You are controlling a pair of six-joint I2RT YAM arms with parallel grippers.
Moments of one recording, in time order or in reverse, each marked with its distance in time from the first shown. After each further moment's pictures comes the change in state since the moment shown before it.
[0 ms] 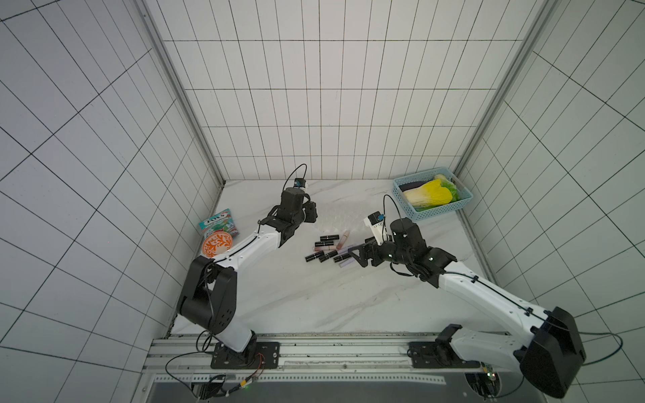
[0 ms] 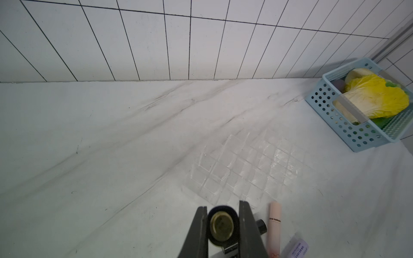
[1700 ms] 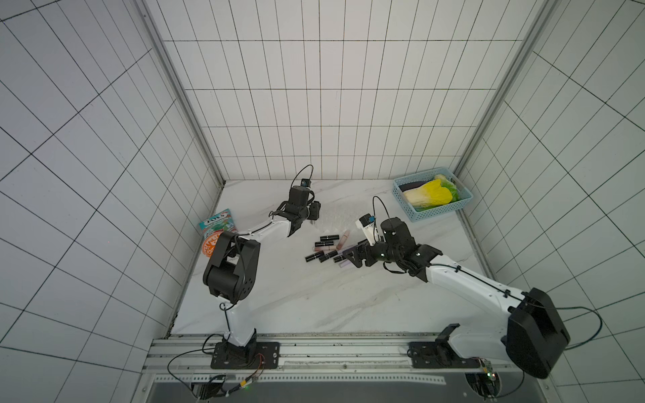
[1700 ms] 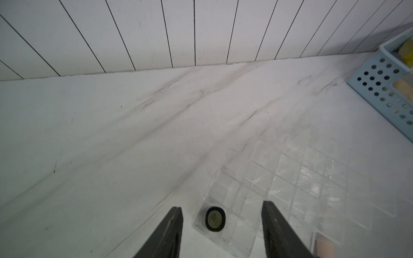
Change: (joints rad) left arm 0.022 0.193 0.081 0.050 0.021 0.060; right arm -0.001 0.116 0.014 0.008 -0.052 -0.035
